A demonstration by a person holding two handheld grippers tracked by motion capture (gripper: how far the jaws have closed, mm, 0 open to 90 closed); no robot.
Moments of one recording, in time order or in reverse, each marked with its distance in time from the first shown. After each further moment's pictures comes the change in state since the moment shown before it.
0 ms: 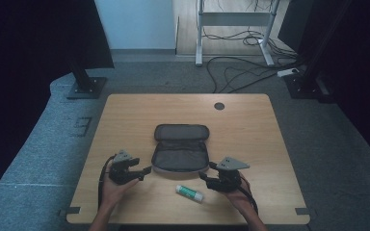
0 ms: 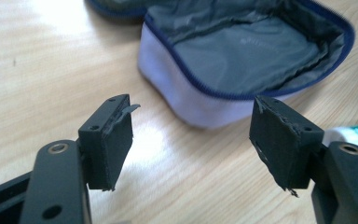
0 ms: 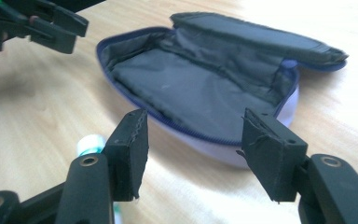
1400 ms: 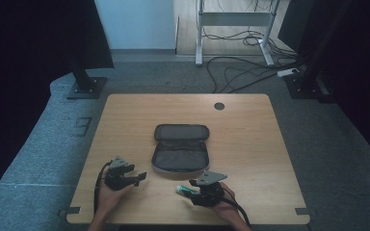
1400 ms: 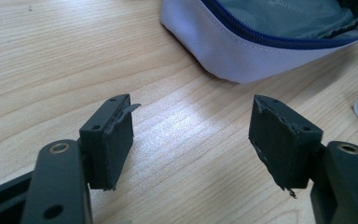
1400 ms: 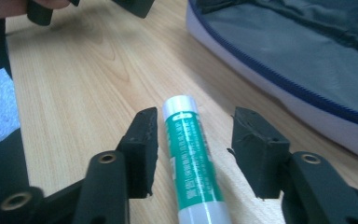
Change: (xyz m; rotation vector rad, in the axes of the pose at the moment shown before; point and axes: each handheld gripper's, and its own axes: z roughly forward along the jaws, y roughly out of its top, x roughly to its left) left arm 0.012 -0.024 0.001 0.040 0.028 -0.010; right arm 0.048 -0.020 0.031 0.119 0.182 -0.106
